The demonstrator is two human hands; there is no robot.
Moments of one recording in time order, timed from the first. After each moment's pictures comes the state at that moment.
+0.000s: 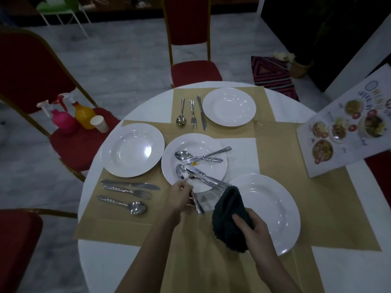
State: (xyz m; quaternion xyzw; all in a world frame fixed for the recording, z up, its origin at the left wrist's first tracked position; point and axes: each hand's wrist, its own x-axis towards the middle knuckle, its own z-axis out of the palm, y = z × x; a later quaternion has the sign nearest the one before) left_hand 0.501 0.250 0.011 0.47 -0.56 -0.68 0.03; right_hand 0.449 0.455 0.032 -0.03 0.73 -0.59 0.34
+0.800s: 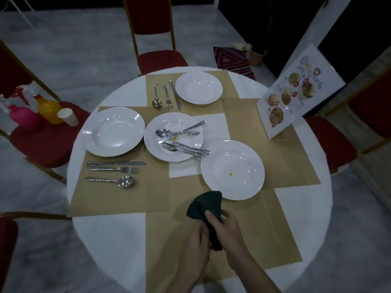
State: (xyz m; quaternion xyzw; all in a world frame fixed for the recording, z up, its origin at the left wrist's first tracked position) left_hand 0.651 0.418 0.045 0.34 -0.66 -0.67 -0.04; right_hand 0.574 0.490 0.032 0.10 0.73 -0.57 0.36
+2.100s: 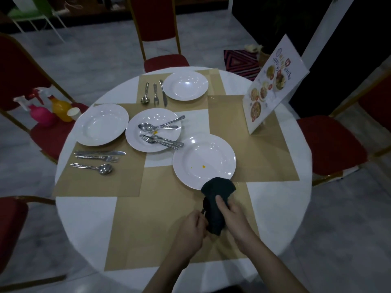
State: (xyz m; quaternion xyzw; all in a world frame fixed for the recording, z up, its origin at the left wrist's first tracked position) left_hand 0.593 0.530 0.044 0.37 -0.73 -0.58 -0.05; right_hand 0.493 0.622 0.028 -0.01 0.70 -0.57 0.42
